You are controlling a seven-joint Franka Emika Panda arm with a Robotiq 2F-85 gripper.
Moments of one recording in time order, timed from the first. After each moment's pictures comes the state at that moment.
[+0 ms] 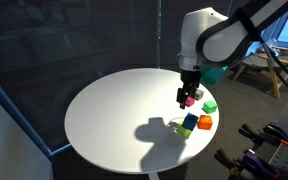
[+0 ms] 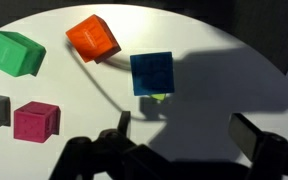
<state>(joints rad) 0.17 0.11 0.13 -2.39 -0.02 2.43 0.11</state>
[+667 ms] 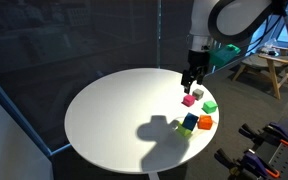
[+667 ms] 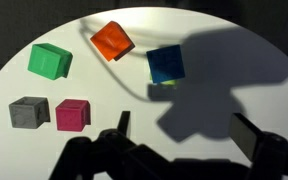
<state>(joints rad) 0.14 -0.06 0.12 -2.41 -0.01 2.34 0.18</state>
